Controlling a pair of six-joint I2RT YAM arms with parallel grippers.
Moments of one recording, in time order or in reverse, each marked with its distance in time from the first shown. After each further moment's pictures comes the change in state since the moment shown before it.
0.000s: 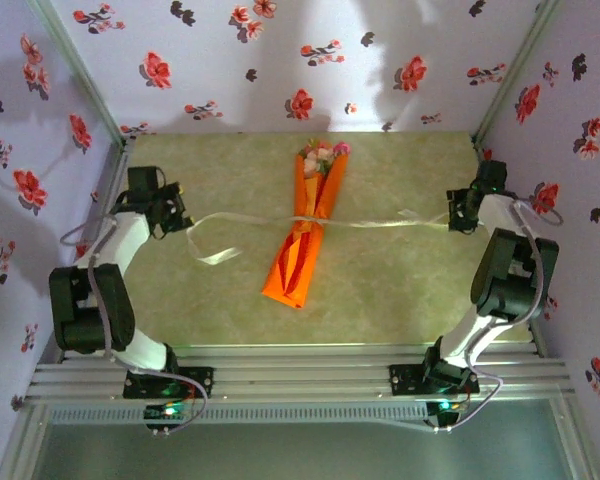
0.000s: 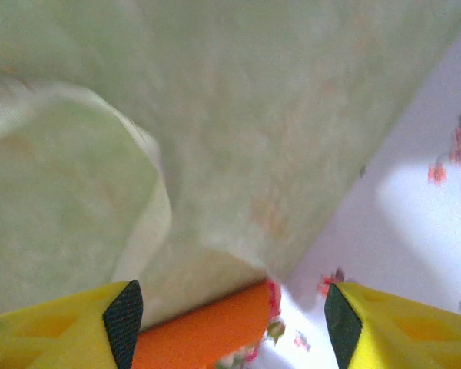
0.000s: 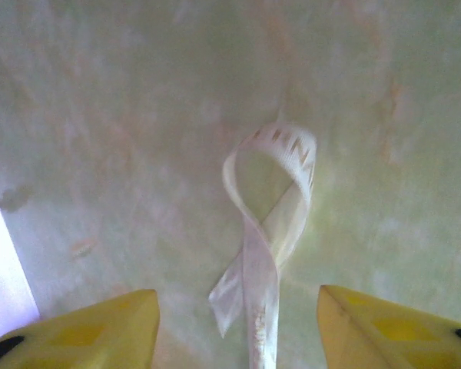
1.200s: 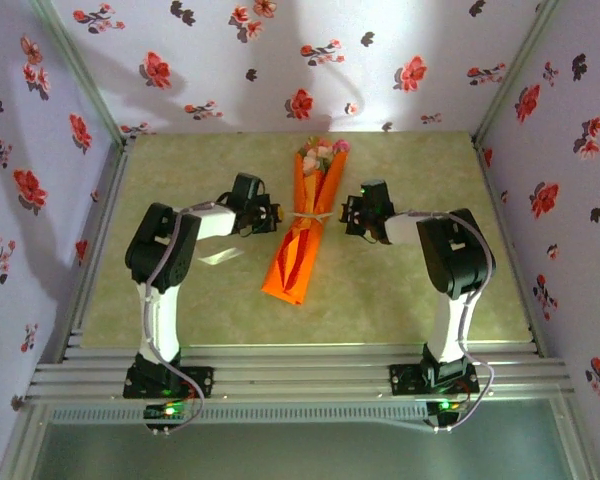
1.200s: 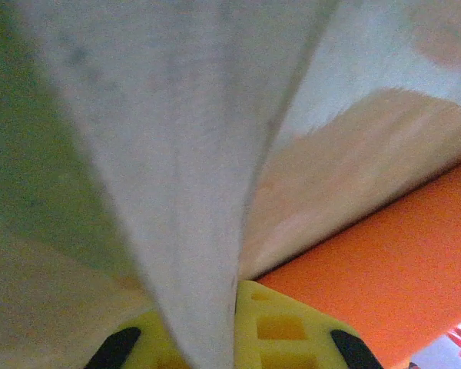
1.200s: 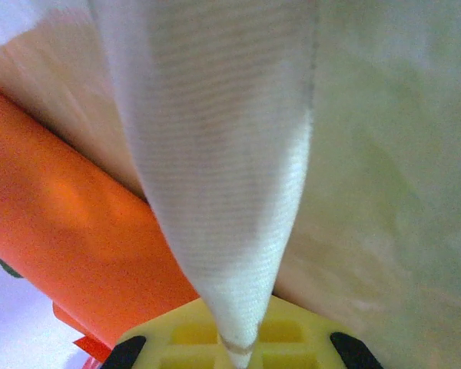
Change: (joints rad) left arm -0.423 0.536 0.144 0.439 0.082 -0.183; right arm 0.588 0.227 -0.202 0.754 -0.032 0.723
